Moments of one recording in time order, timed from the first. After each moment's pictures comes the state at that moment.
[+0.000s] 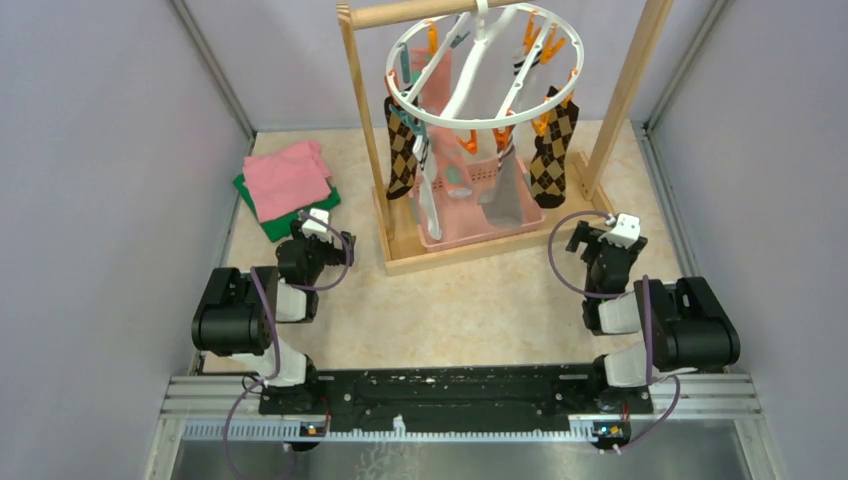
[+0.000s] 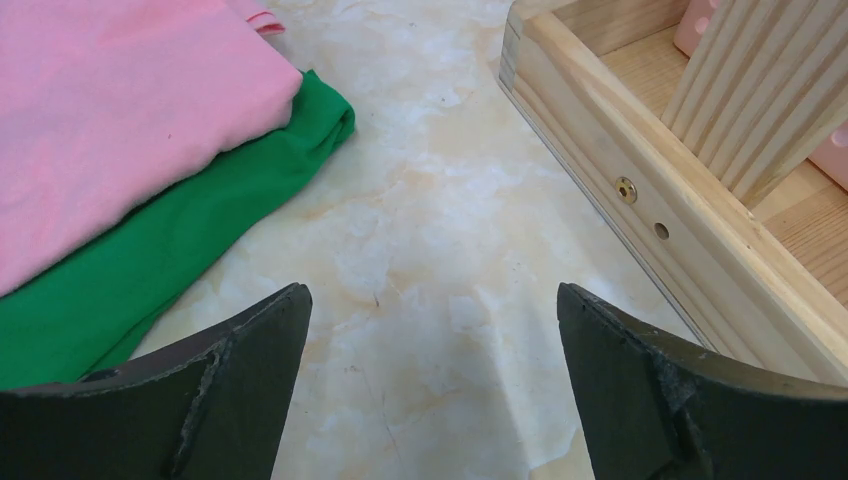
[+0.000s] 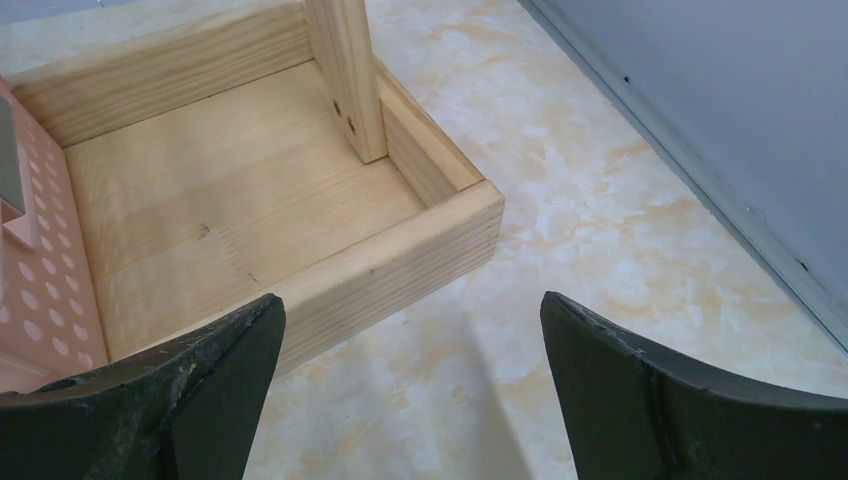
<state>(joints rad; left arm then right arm) 0.02 1.58 0.27 1.12 0.27 0.08 0.06 1.47 0.15 1.22 0.37 0.06</state>
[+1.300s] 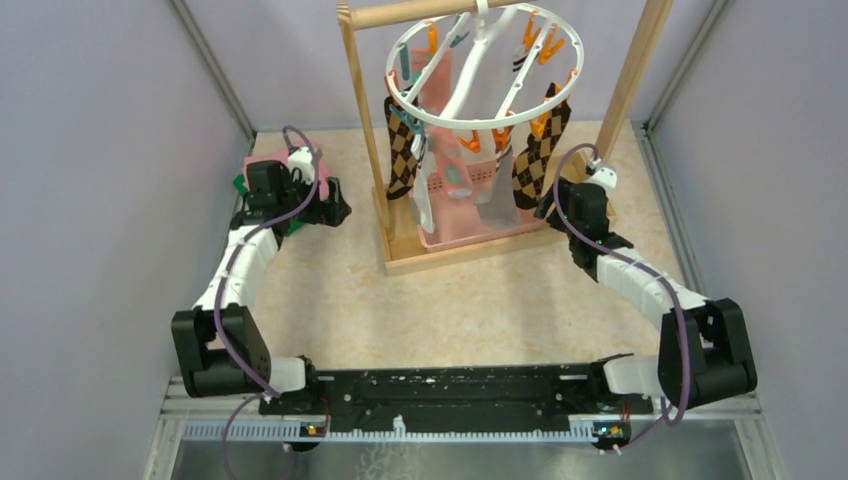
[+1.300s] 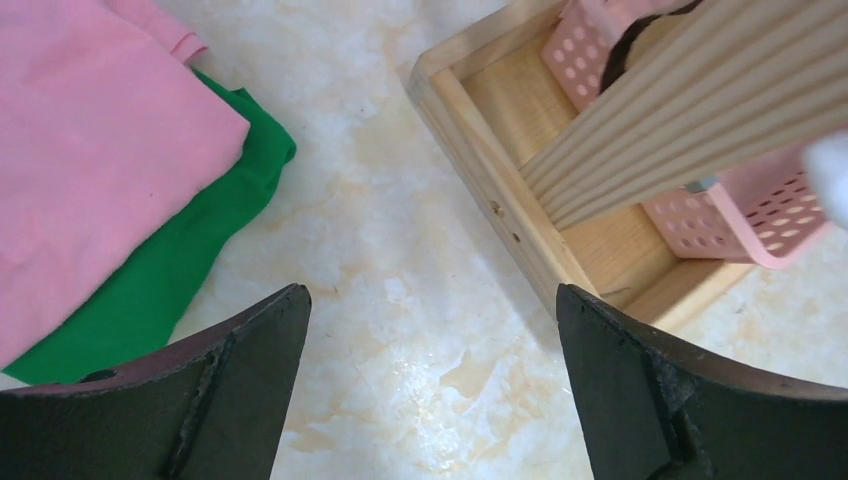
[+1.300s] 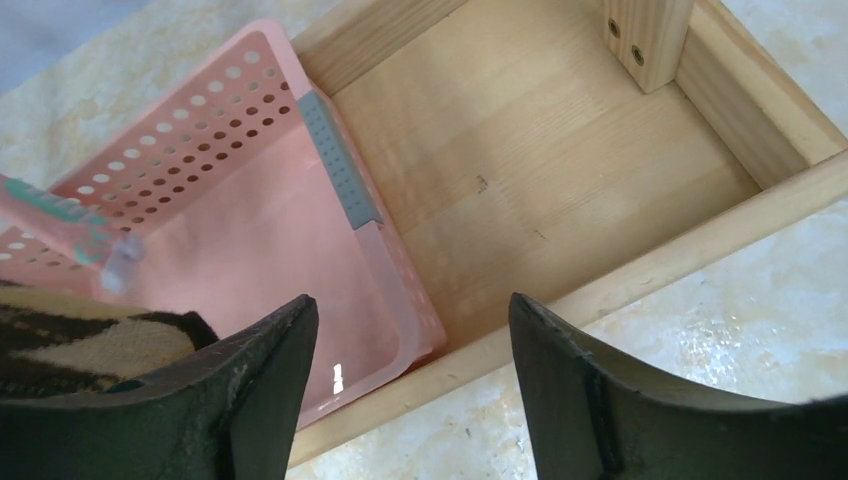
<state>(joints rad) 0.08 1.36 1.00 -0.26 0.47 0.12 0.25 1.28 0.71 0.13 0.26 0.52</state>
